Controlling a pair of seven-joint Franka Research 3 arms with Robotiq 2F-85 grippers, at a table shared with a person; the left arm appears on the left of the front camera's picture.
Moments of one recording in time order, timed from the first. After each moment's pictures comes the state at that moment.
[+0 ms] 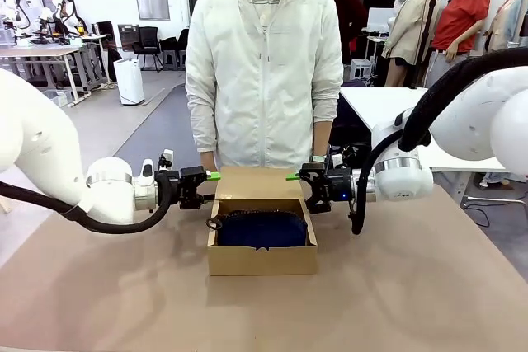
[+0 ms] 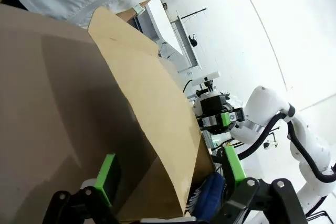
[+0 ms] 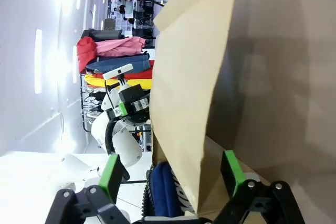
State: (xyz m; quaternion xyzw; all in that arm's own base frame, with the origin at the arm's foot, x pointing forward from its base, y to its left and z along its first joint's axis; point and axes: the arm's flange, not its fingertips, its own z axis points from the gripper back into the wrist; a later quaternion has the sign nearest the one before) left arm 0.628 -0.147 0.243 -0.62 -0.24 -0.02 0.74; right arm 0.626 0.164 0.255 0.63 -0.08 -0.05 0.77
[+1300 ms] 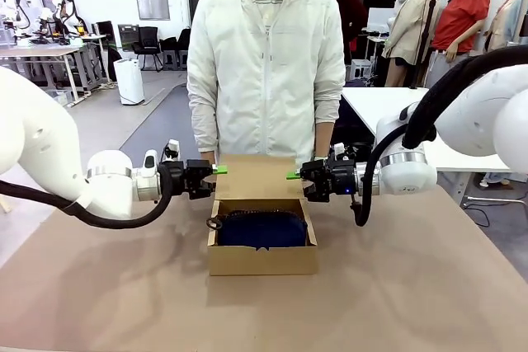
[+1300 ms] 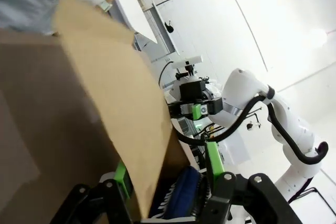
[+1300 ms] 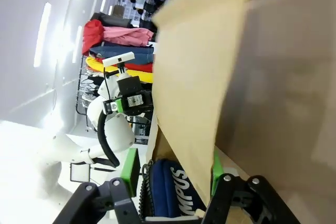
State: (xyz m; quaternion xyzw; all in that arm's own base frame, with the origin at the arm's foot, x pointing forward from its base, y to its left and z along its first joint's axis) left arm 0.634 -0.159 0.271 -0.66 -0.23 -0.08 0.71; right arm 0.631 0.158 0.271 0.63 -0.14 0.03 0.77
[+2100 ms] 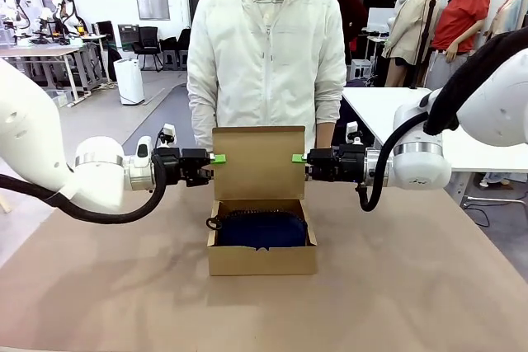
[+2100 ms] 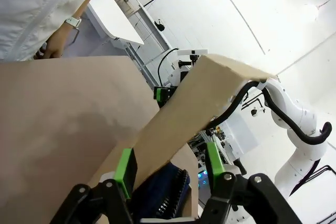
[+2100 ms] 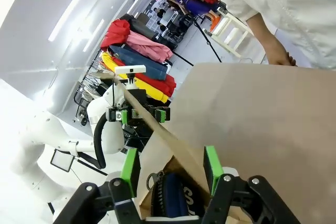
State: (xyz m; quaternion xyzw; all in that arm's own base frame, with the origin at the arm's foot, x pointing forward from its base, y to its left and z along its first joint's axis) left arm 0.608 -0.159 0.316 -0.65 -0.27 -0.13 0.70; right arm 0.613 0.147 0.313 0.63 -0.28 0.12 0.72
